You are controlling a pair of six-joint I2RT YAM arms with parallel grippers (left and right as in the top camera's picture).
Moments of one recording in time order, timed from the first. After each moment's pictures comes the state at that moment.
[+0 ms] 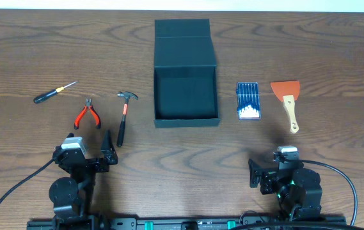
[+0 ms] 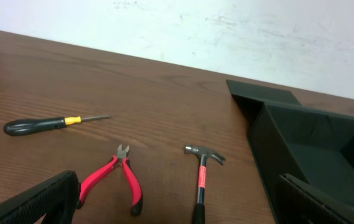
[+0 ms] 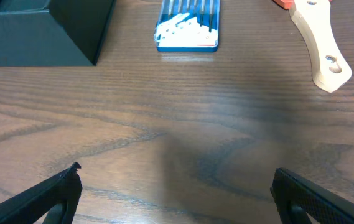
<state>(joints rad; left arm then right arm) 0.10 0.01 0.08 -0.24 0.13 -0.17 0.08 0.09 0.20 -0.78 -0.10 0.10</state>
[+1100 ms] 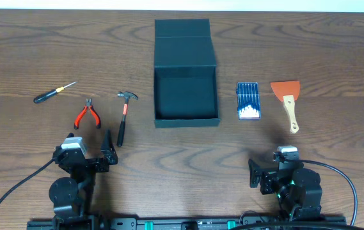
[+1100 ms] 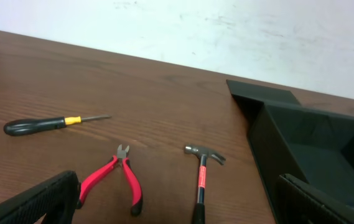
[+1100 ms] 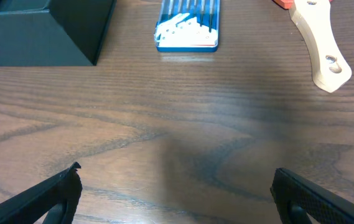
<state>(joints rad) 0.10 0.01 0.08 -0.24 0.13 -0.17 0.08 0.09 0.20 -0.78 -0.10 0.10</state>
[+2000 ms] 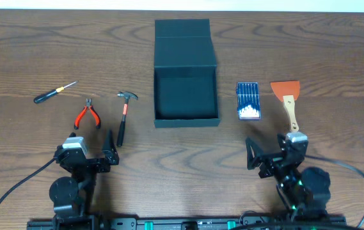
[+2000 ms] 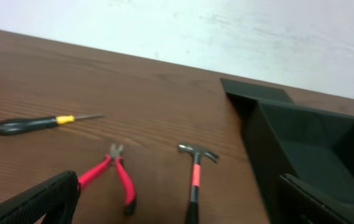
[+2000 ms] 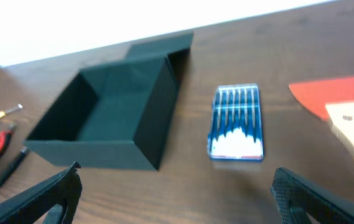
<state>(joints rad) 0.10 0.02 0.08 -0.24 0.16 -0.18 0.08 0.19 0.21 -0.37 -0.23 0.26</state>
